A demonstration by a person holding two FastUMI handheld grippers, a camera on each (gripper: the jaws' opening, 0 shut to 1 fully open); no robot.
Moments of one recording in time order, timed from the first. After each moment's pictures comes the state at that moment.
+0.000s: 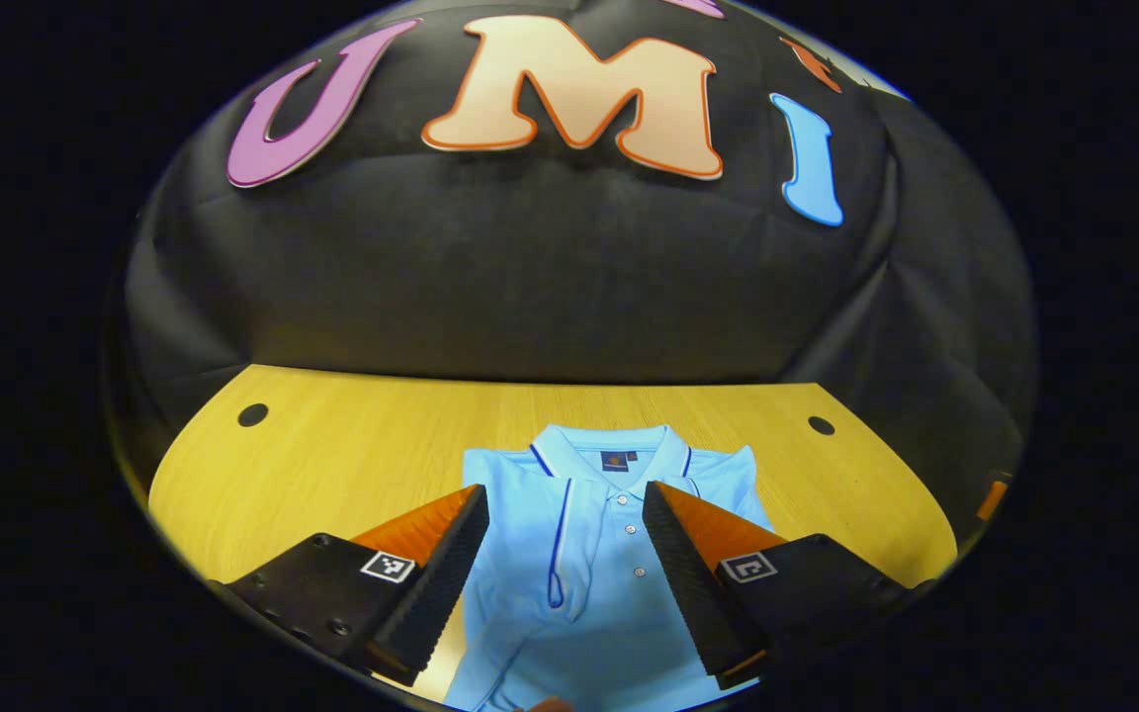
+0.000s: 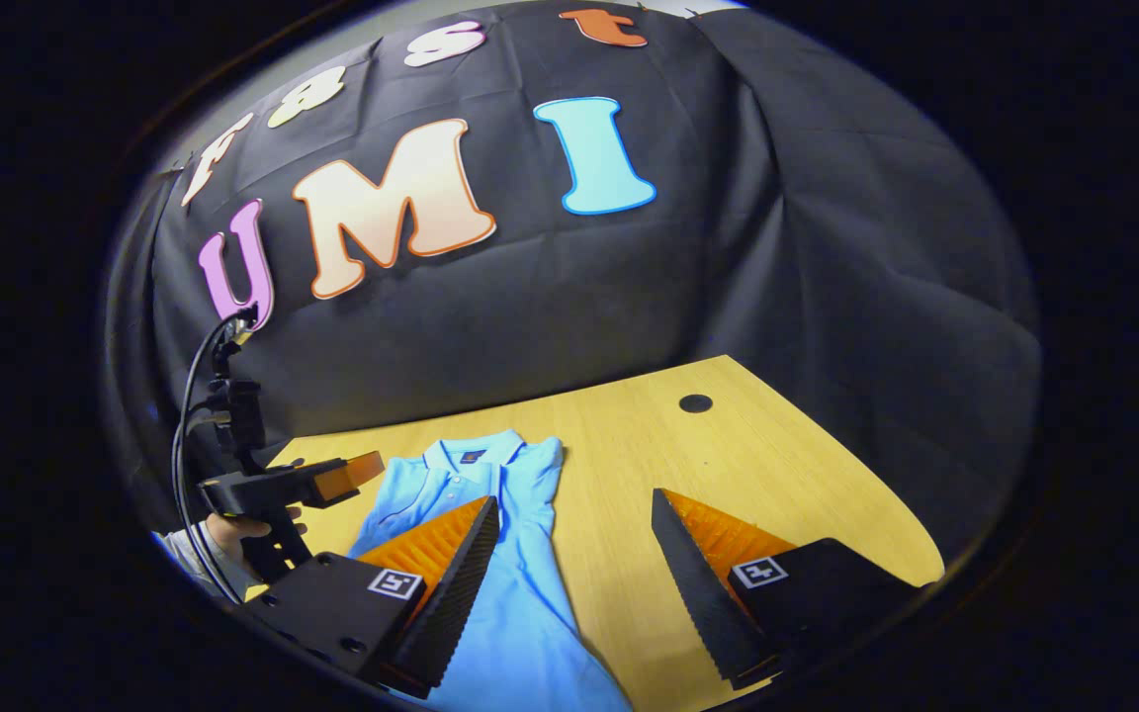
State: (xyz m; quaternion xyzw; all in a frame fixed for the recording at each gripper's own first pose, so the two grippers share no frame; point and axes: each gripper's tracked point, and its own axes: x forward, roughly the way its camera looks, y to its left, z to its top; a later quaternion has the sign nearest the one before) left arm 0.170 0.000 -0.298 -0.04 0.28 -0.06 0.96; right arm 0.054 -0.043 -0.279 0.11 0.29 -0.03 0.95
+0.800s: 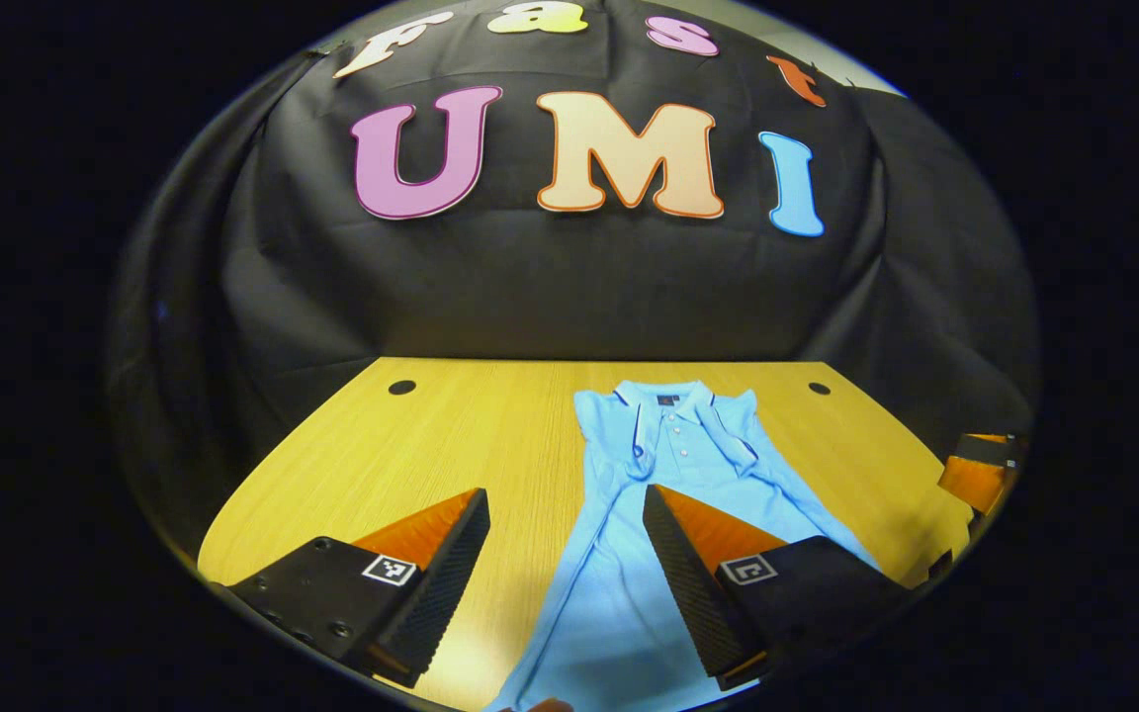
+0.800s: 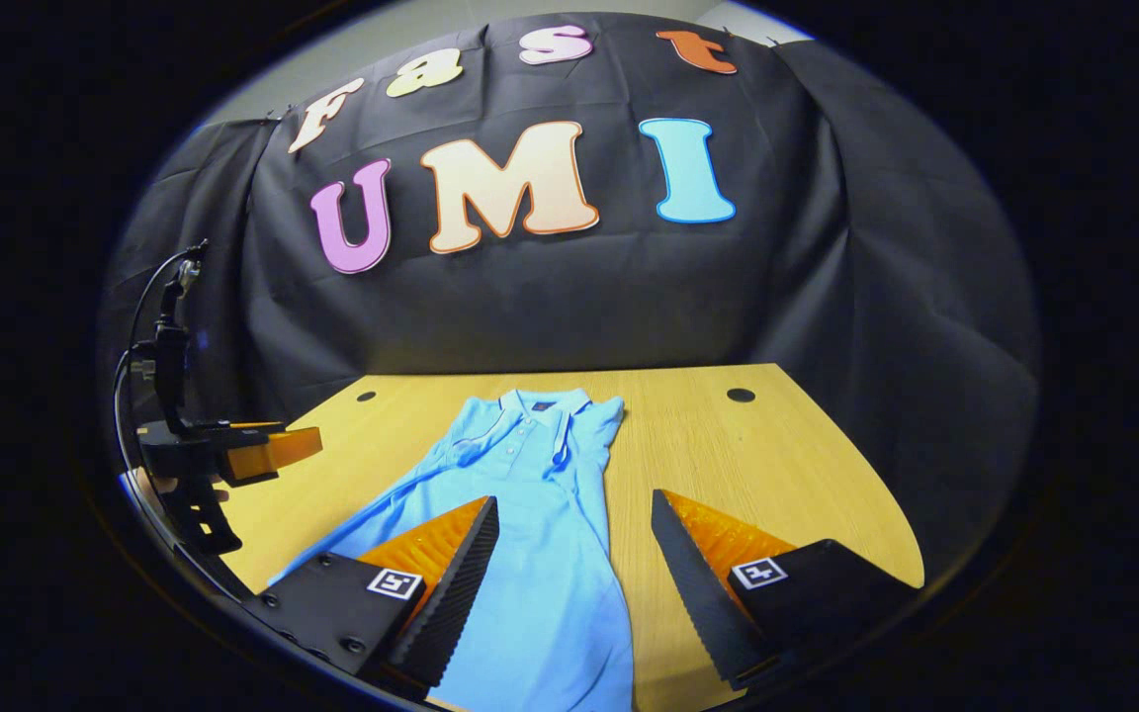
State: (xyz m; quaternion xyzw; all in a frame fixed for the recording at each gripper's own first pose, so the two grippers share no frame) left arm -0.043 0.065 -0.253 0.00 0.27 0.00 0.96; right arm -0.069 -0.012 -0.268 0.05 0.30 0.07 0.95
